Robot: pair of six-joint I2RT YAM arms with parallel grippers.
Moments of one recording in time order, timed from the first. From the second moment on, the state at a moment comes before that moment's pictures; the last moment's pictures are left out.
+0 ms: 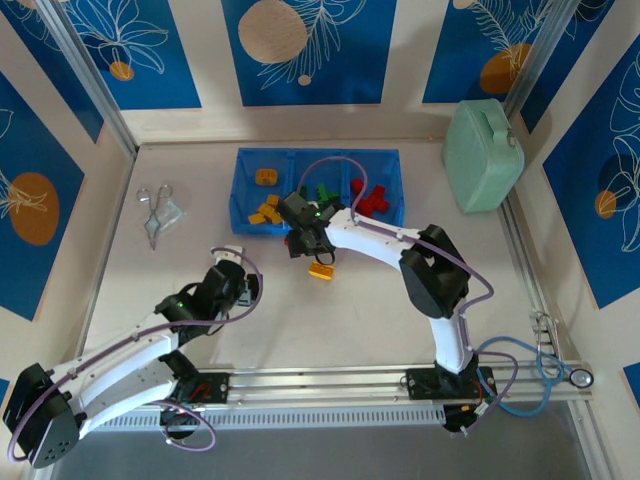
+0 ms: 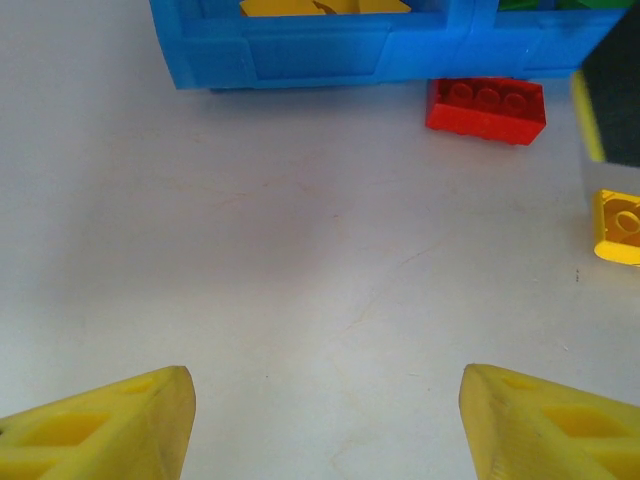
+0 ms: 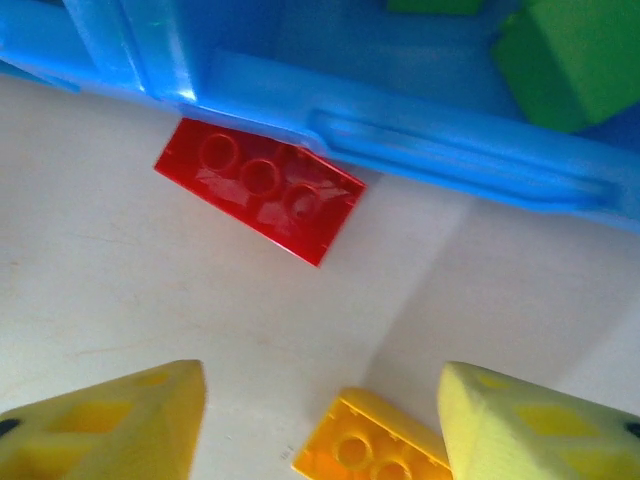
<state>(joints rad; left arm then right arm) -0.73 0.86 0.47 -0.39 -0.38 -0.48 0.84 2.02 1.59 -0.79 0.19 0.59</state>
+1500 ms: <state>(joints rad) -0.73 0.82 0.47 -0.41 -0.38 -0.46 0.85 2.29 1.93 -0.80 0.12 0.39</state>
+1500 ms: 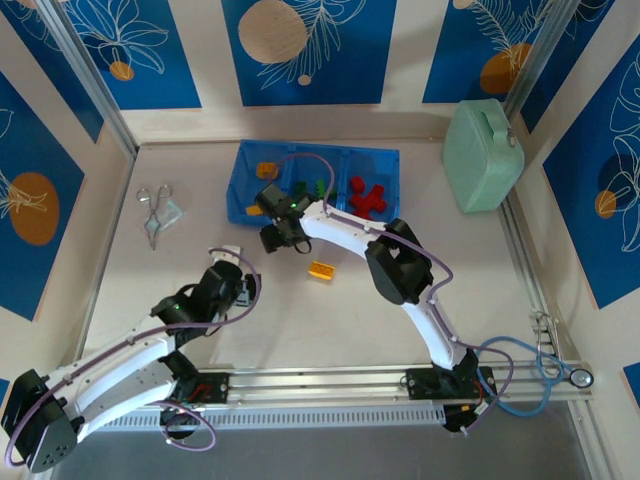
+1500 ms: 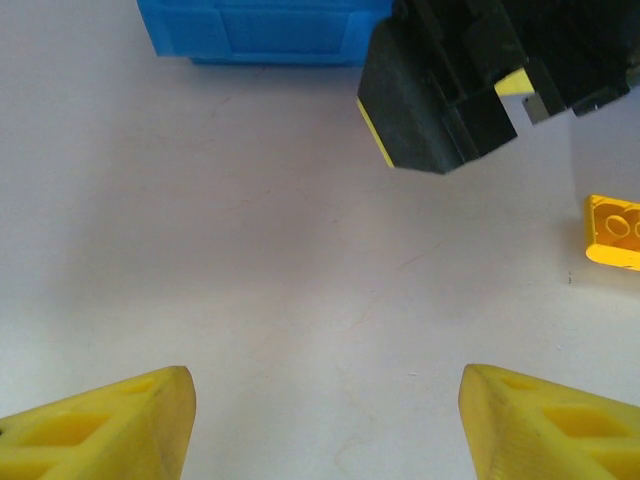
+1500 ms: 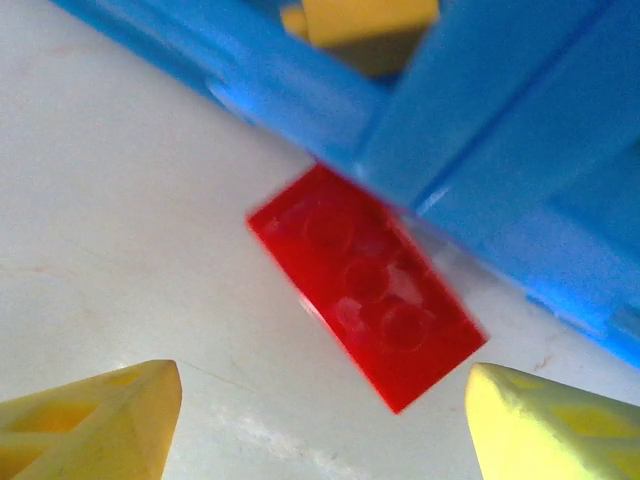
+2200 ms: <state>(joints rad) -0.73 0.80 0.47 -0.41 -0.39 -0.46 0.87 2.35 2.00 -0.78 0.08 0.34</state>
